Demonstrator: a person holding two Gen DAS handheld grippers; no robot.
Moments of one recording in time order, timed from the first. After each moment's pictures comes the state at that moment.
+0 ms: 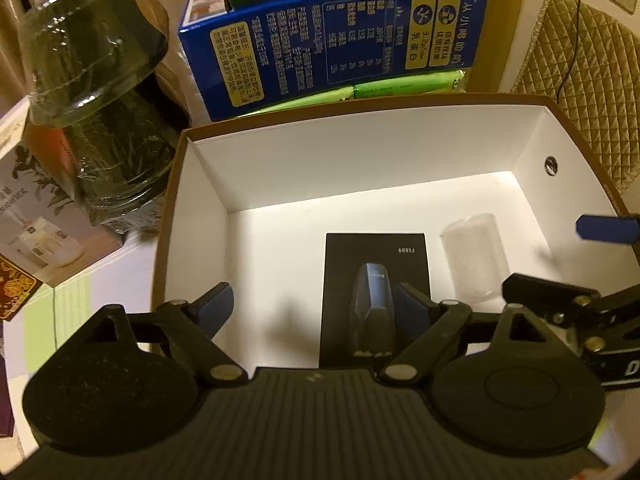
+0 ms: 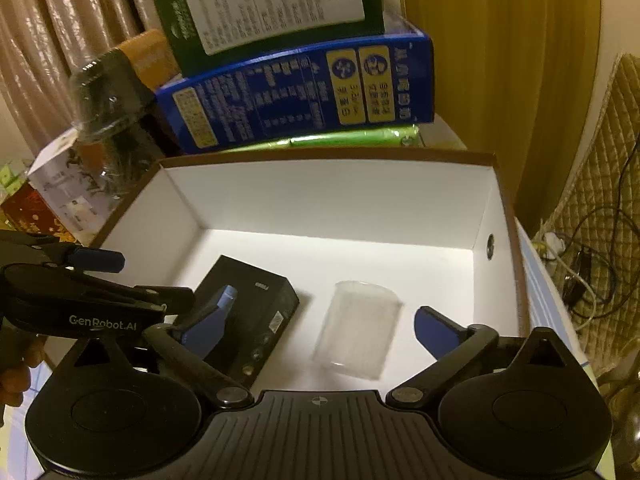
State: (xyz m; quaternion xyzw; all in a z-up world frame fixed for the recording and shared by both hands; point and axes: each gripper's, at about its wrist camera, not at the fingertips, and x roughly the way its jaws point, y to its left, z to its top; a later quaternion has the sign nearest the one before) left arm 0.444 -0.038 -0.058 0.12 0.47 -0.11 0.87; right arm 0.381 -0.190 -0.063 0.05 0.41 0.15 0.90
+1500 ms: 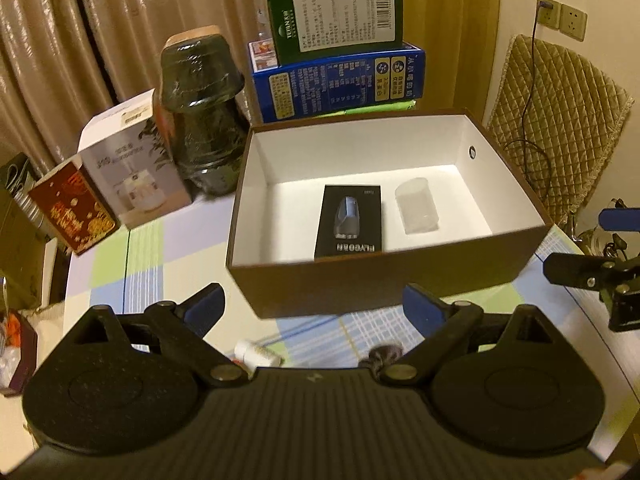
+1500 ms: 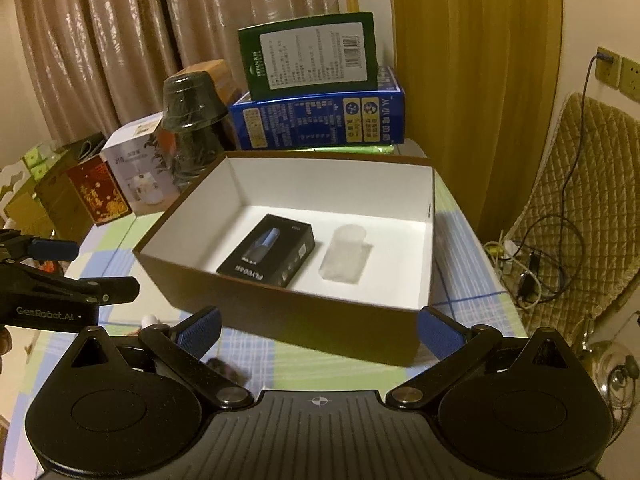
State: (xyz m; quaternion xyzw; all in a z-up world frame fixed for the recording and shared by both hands) left arm 0.242 0.002 0.020 0.10 0.40 -0.09 0.91; right arm 0.197 -0.204 0.010 0.01 0.37 0.15 0.92
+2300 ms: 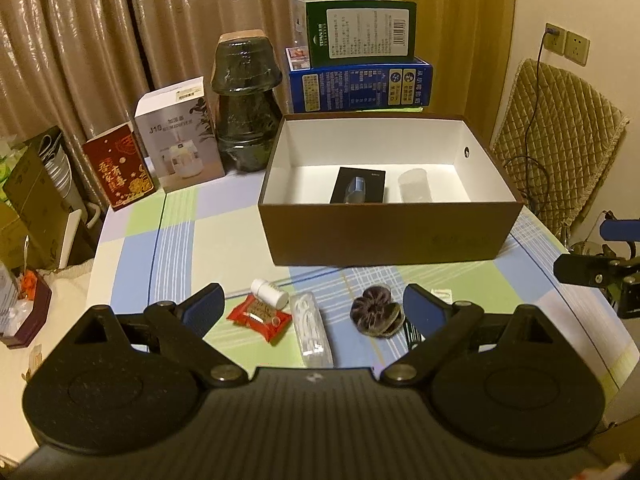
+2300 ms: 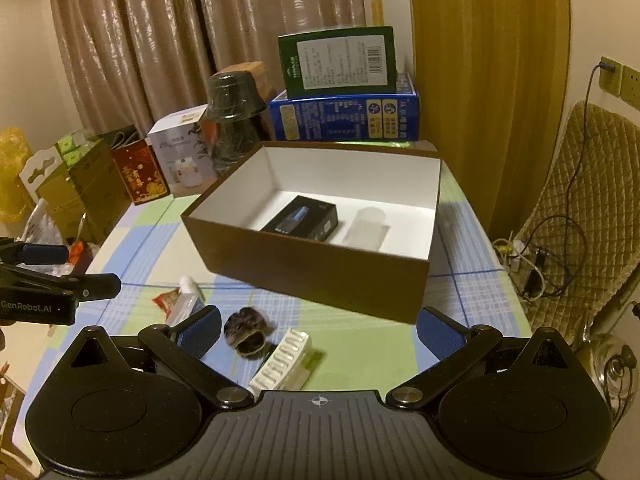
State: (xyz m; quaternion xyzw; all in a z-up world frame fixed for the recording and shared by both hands) left arm 0.141 0.020 0.039 0.06 0.38 -0.05 0.92; right arm 0.119 -0.219 0.022 0.01 0.36 0.19 0.91
